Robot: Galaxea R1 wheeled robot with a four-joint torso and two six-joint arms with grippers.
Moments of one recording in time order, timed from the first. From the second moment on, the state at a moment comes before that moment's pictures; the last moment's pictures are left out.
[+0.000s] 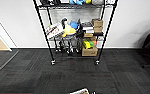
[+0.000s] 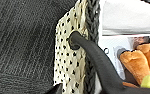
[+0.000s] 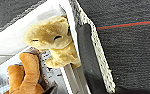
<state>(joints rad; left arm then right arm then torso) 0.92 2.76 -2.36 -0.46 0.12 -0.01 -0.76 3.03 -2.58 0.08 -0.37 0.12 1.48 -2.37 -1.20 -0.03</state>
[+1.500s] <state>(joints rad) 0.92 2.65 -2.17 -0.47 0.11 -0.02 -0.78 2.93 -2.44 0.11 -0.34 0.11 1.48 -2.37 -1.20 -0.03</state>
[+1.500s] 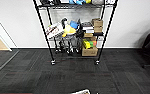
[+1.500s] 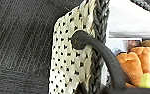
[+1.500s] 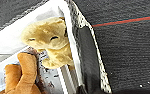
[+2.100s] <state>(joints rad) 0.92 2.53 -1.97 -0.47 0.11 -0.02 -0.79 2.72 -2.14 0.19 -0.31 0.11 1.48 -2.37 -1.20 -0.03</state>
